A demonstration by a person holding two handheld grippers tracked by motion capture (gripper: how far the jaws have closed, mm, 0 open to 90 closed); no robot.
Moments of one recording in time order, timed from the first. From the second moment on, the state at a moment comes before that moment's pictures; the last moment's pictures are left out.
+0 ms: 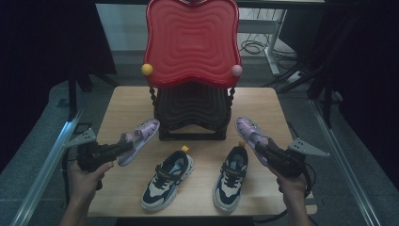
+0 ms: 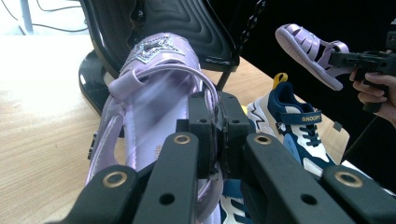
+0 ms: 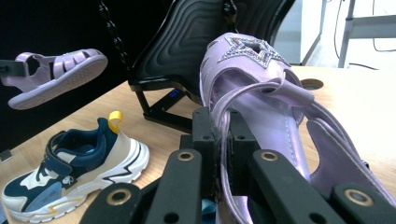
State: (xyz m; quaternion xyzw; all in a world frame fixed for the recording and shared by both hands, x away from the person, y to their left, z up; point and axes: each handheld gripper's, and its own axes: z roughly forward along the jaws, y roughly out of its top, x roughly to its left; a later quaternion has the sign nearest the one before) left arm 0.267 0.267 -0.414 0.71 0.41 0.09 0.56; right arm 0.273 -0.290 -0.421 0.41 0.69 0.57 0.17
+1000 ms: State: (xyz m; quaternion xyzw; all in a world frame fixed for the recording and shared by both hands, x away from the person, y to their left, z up) left arm 0.290 0.233 -0.403 0.72 0.39 0.09 0.57; right arm 0.292 -0.236 -0.419 0.37 0.72 0.57 0.16
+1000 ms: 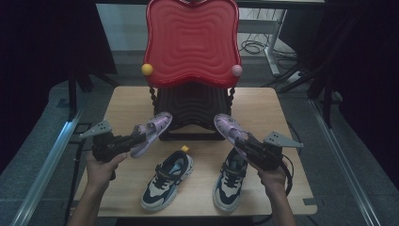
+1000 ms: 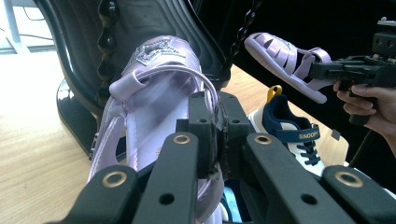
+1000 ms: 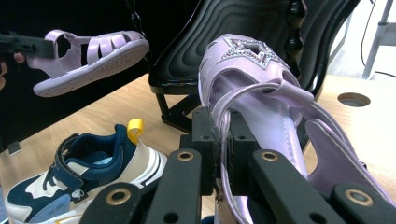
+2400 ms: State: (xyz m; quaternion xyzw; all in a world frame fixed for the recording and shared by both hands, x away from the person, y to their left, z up) left arm 0.330 0.200 -0.402 0.72 0.38 0.11 0.58; right arm 0.324 -0.179 -0.418 0.37 0.71 0.57 0.17
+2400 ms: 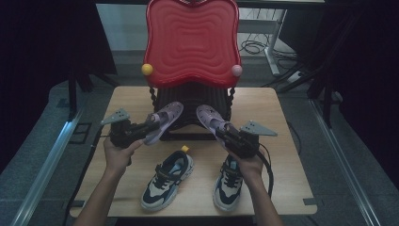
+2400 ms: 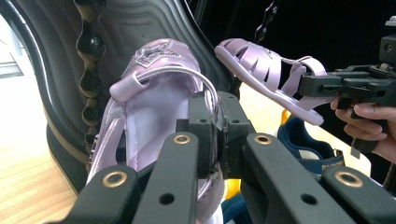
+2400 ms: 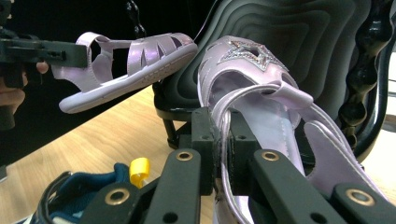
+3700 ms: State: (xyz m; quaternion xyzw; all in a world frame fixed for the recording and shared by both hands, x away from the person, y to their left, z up) left arm 0.364 0.171 -0.409 0.72 0.38 0.15 0.57; right arm 0.358 -0.154 -0.421 0.41 0.68 0.58 0.19
